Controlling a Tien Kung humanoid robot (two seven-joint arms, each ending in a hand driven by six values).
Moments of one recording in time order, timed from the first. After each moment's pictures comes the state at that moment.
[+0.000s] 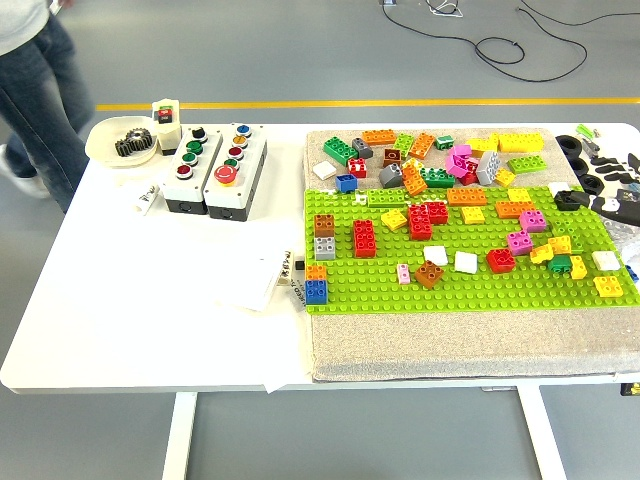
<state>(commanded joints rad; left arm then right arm) 0.00 0.02 -1.18 -0.18 0.82 0.27 0.09 0.40 -0.54 1.27 1.06 -1.65 0.01 0.19</state>
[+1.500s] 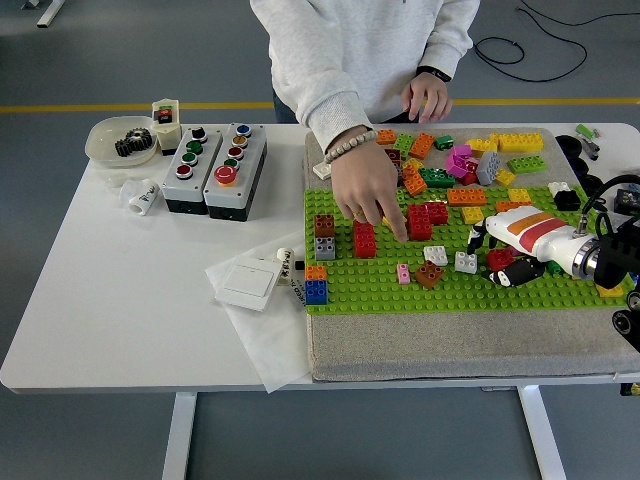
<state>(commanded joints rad) 0.00 0.03 -1.15 -0.18 0.78 0.28 0.08 0.63 -0.50 0.79 1.08 -2.09 0.07 0.22</state>
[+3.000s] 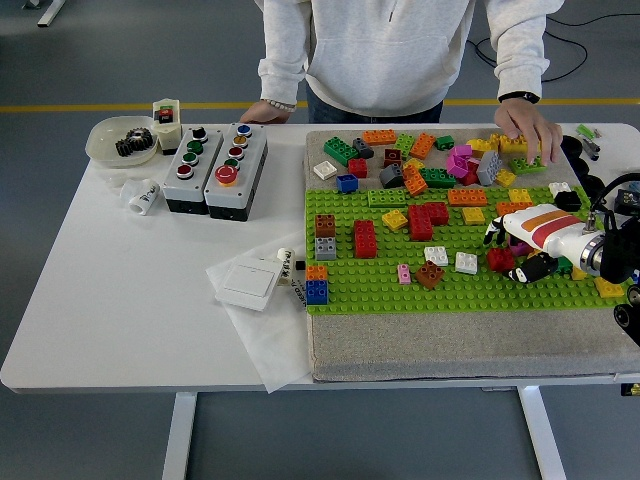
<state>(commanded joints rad) -0.01 0.03 -1.13 -0.18 0.77 0.28 0.08 0.65 -0.46 0.81 0.96 -2.17 0.08 0.20</state>
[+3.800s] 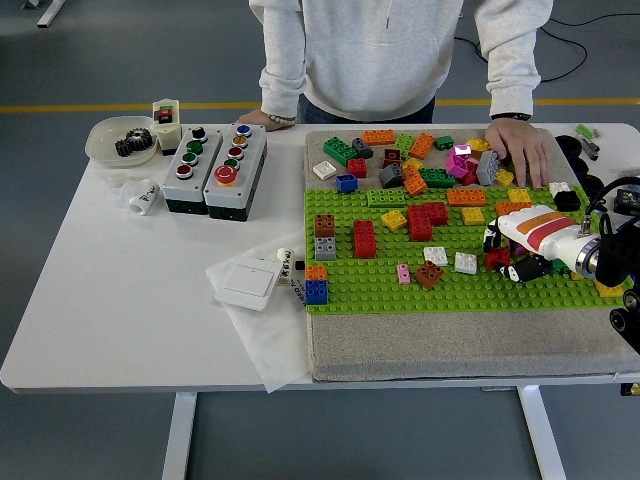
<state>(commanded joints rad) -0.01 0.03 -1.14 -0.18 0.78 0.28 0.08 0.64 -0.46 0.80 0.97 -2.16 0.05 0.20</state>
